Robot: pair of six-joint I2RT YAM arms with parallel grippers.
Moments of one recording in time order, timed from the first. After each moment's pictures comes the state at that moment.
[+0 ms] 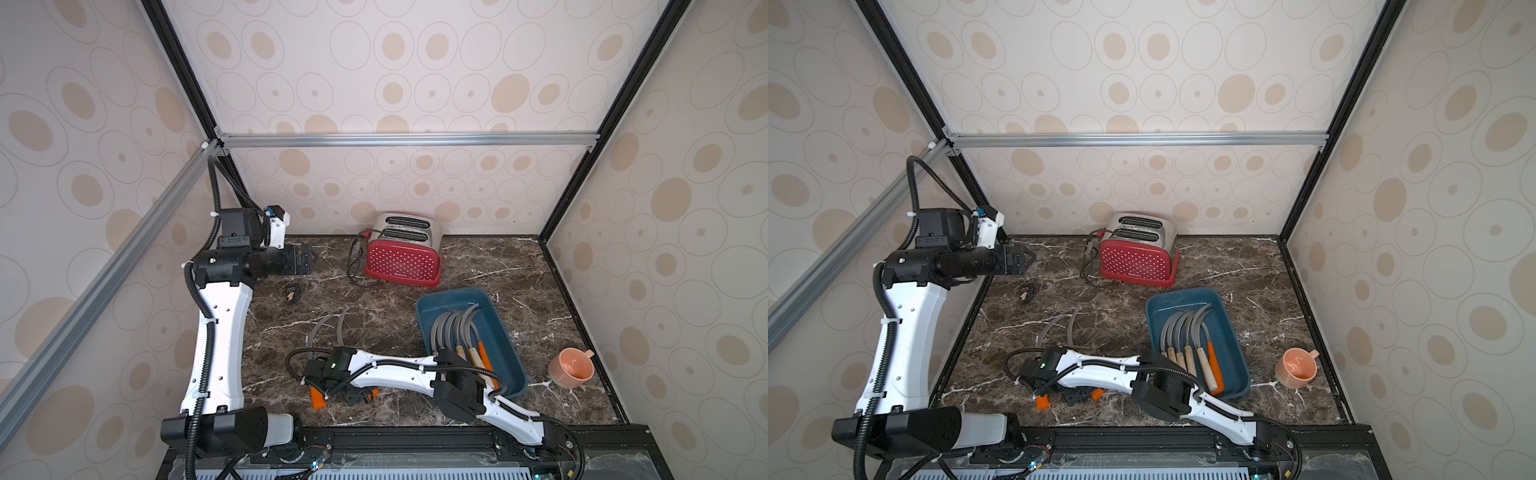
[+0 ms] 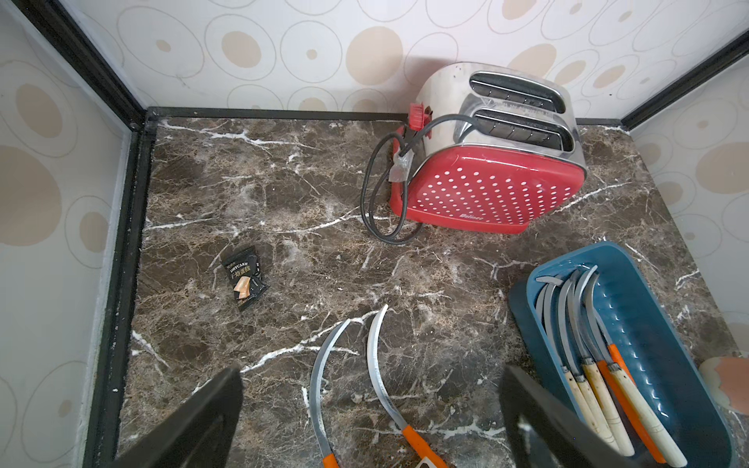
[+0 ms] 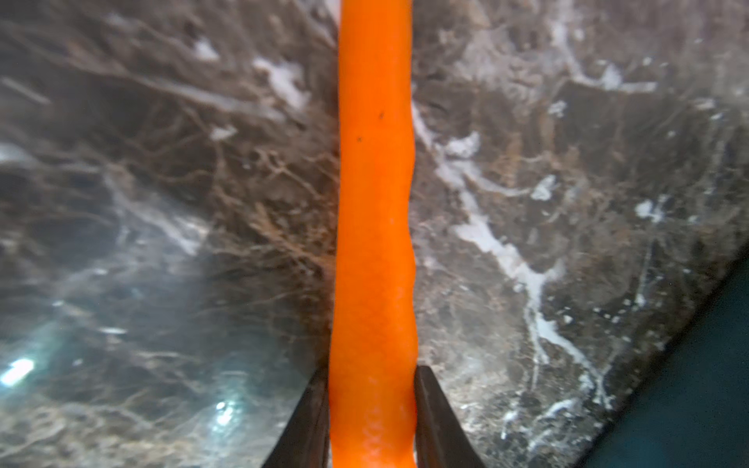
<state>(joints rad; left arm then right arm) 0.09 1.36 1.71 -1.12 0.31 0.04 1.35 2.48 2.19 -1.40 0.29 0.72</state>
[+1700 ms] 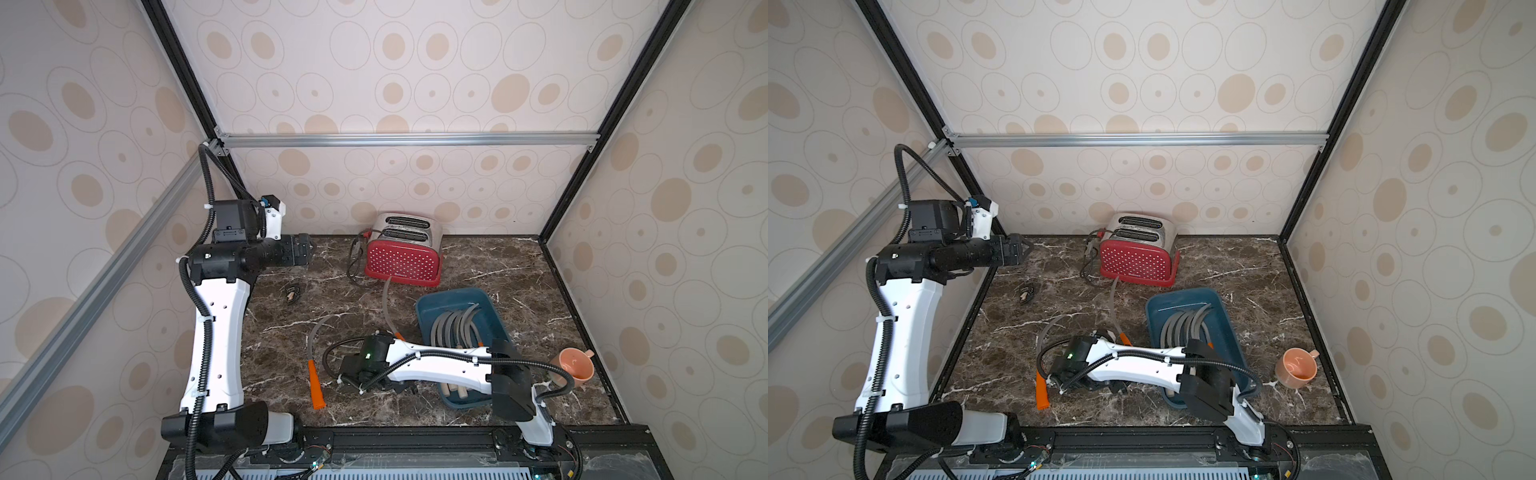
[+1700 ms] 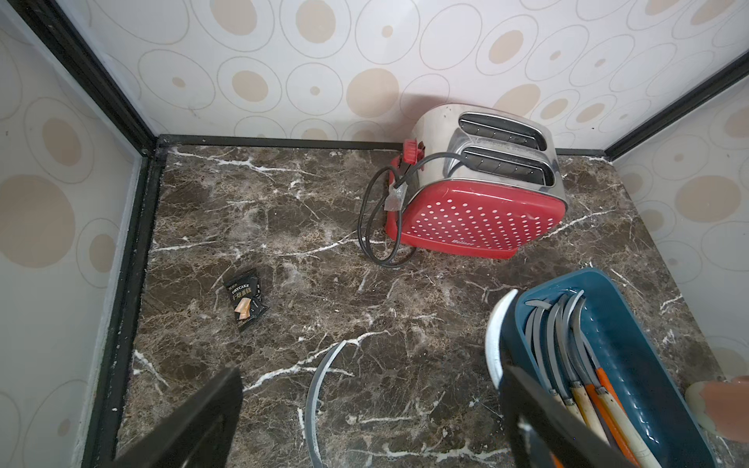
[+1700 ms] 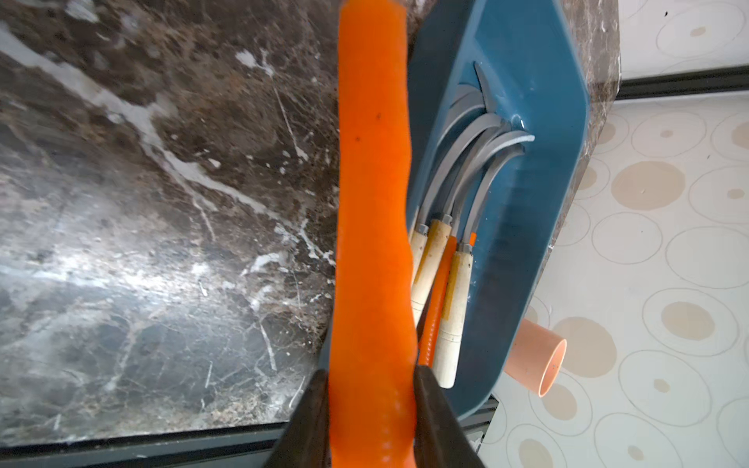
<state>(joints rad) 0.09 1.39 1.79 -1.12 0.31 0.00 1.33 2.04 1.79 -1.68 0.54 0.85</state>
